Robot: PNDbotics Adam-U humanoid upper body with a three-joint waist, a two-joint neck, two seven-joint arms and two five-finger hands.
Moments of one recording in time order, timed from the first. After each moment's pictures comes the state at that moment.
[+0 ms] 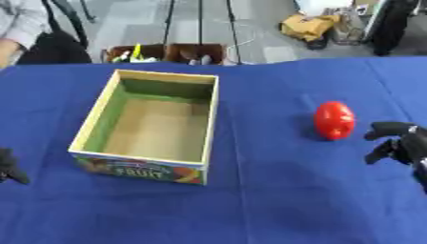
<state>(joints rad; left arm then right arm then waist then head) -0.09 0.06 0.29 -1.98 0.01 -0.14 -0.04 -0.20 -0.22 -0.15 -1.98 0.09 -0.06 0.36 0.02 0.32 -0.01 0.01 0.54</state>
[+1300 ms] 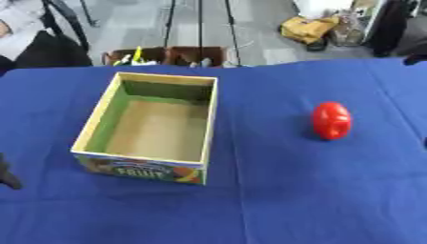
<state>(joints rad) -0.07 0.07 0.27 -1.98 0.03 -0.14 -0.06 -0.47 -0.89 -0.09 -1.77 0.32 -0.37 0.45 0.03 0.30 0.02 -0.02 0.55</state>
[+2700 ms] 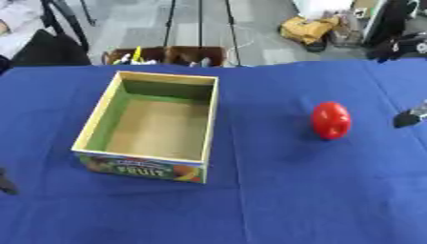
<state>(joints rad) -0.06 0.08 0.26 -1.98 0.03 -0.13 -0.08 -0.83 -0.83 0.07 -1.26 0.45 -0.47 0.66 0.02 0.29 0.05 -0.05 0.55</state>
